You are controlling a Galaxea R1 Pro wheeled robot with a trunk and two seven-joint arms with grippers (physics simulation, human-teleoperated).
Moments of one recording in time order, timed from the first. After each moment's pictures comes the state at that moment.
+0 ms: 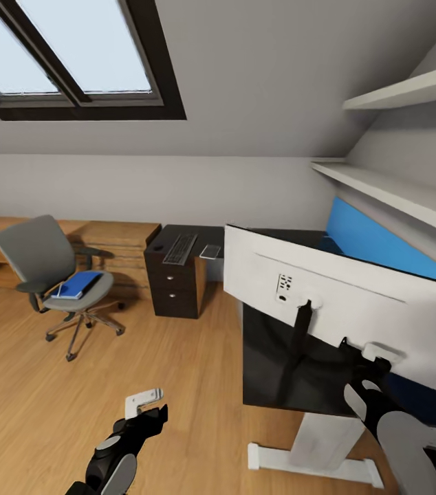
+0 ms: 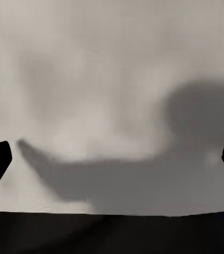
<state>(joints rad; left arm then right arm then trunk) -0.15 0.07 -0.36 -1.38 0.62 0.43 0.57 -0.79 -0.17 -0.22 -0.20 -0.10 -0.48 -0.26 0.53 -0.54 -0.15</state>
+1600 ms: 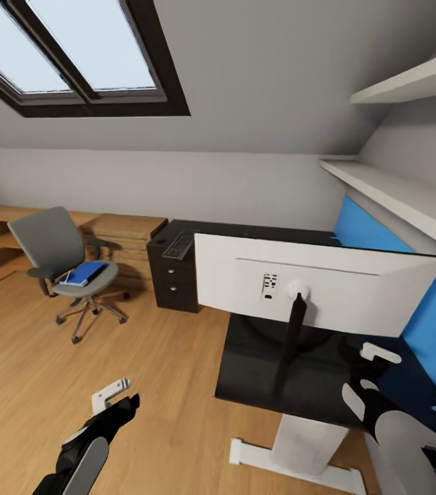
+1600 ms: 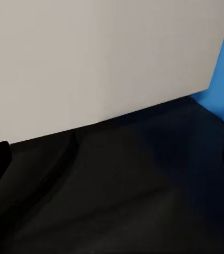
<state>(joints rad) -0.15 0.08 -0.15 -1.38 0.71 0.40 0.56 -0.79 -0.16 -0.22 -0.20 -0.10 -0.48 -0.26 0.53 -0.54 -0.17</state>
